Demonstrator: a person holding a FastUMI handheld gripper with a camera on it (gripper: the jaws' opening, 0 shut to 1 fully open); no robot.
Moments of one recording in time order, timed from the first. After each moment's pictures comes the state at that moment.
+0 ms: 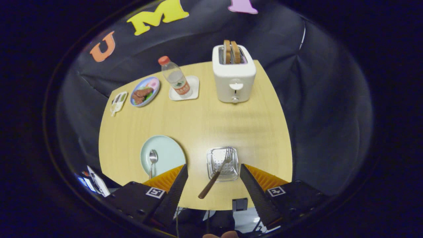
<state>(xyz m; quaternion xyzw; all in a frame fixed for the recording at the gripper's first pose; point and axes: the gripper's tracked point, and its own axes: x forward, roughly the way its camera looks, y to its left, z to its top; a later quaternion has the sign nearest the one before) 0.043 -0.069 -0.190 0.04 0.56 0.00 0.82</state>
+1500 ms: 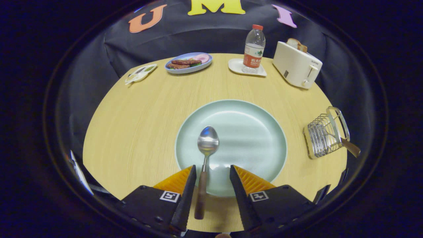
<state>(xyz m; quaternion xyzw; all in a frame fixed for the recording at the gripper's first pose) -0.017 0.161 -0.378 -0.01 0.52 0.02 0.85</state>
